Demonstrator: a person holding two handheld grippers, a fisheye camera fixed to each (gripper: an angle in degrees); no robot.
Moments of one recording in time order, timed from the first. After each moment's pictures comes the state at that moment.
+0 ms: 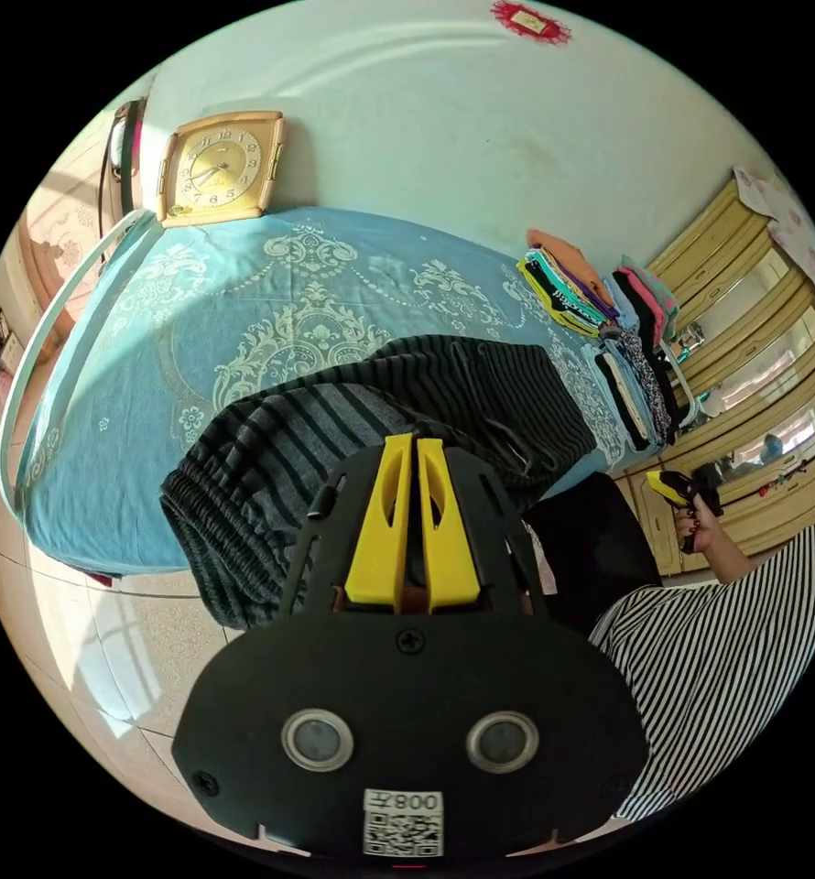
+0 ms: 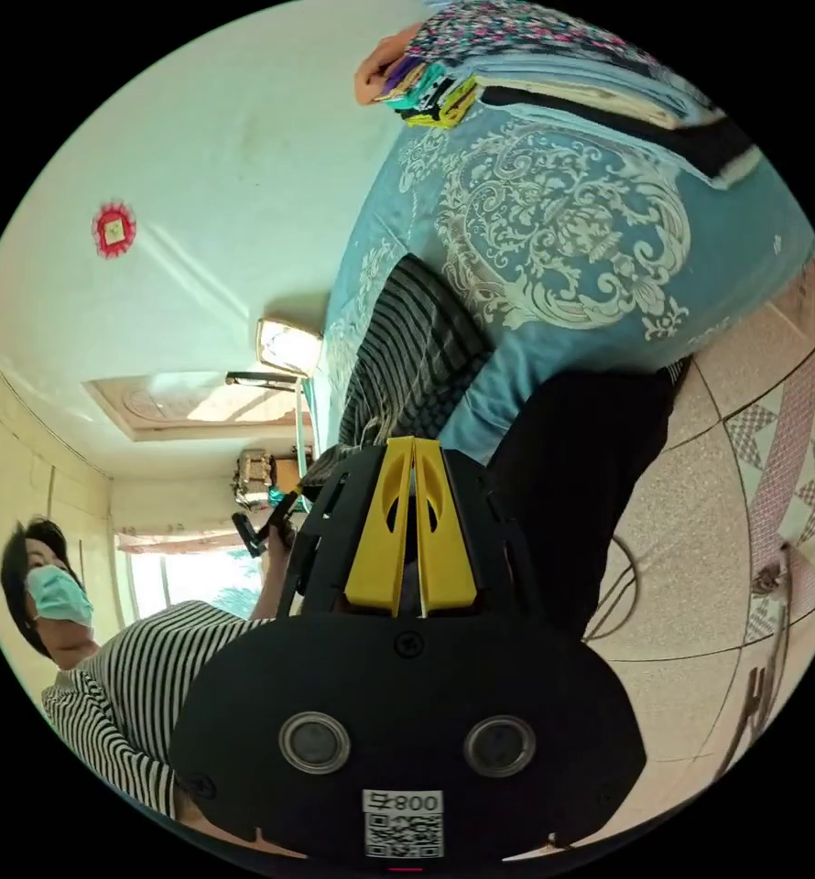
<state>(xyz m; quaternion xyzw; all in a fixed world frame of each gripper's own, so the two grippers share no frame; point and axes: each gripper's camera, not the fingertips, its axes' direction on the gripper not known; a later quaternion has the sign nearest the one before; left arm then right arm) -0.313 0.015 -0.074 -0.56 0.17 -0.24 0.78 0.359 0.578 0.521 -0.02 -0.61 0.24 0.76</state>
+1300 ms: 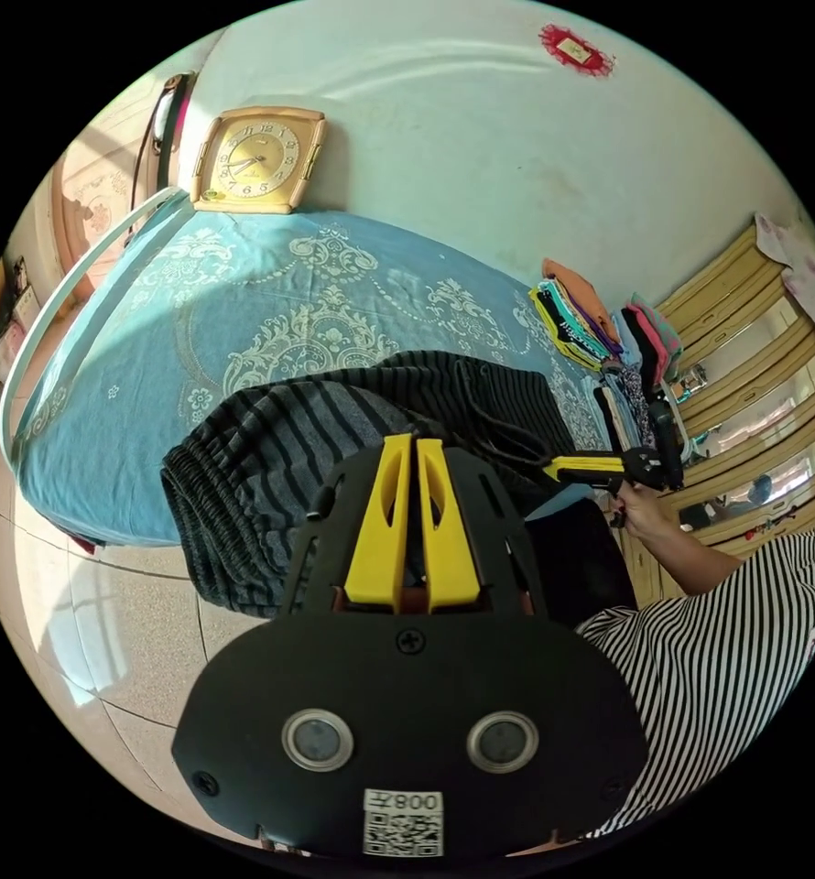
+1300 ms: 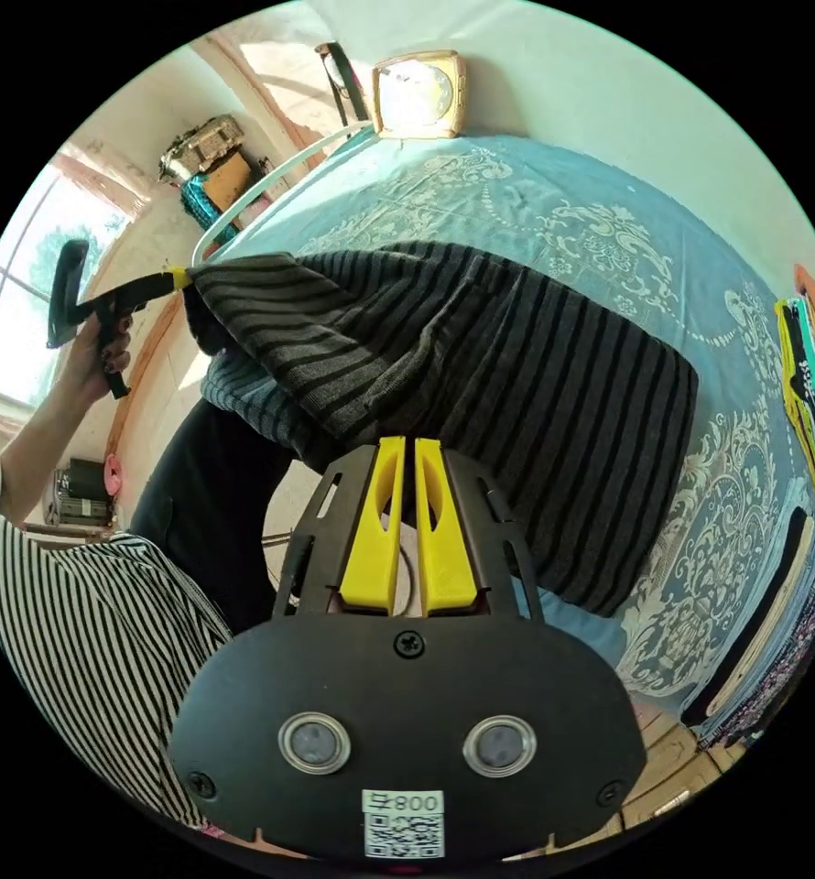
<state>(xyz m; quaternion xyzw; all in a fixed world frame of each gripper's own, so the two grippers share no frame) -0.491 0.049 -0.056 -0.54 0.15 -0.28 0.78 0.164 0.379 0.442 0.01 -0.37 -0.24 0.90</state>
